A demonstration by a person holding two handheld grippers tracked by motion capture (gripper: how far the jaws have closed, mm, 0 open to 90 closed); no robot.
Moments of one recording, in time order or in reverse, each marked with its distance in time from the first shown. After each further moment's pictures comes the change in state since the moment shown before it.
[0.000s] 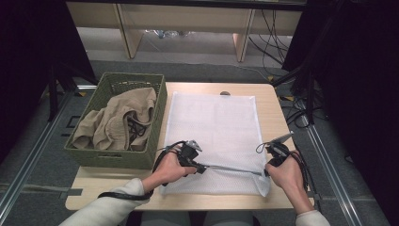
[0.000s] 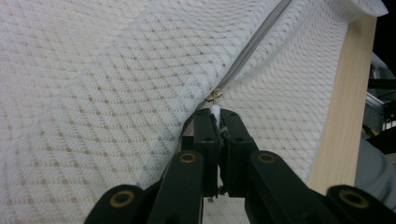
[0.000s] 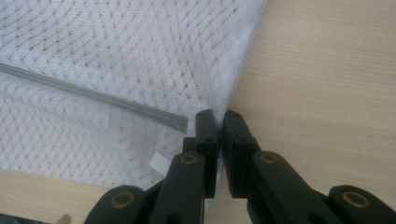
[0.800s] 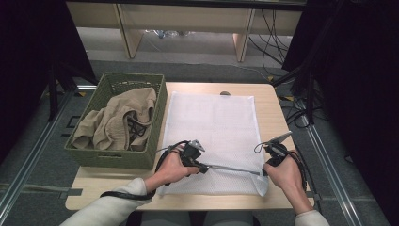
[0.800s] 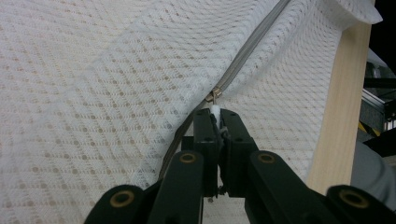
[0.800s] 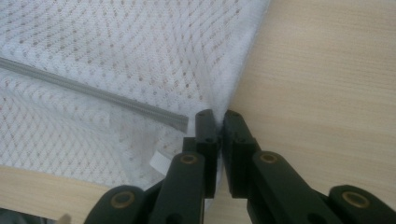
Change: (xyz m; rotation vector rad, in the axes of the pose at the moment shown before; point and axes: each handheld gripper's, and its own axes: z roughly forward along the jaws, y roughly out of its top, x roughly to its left) left arm -0.006 0.007 0.003 -0.017 -0.008 0.007; right arm 0.007 0.001 0.001 -0.026 -0.001 0.009
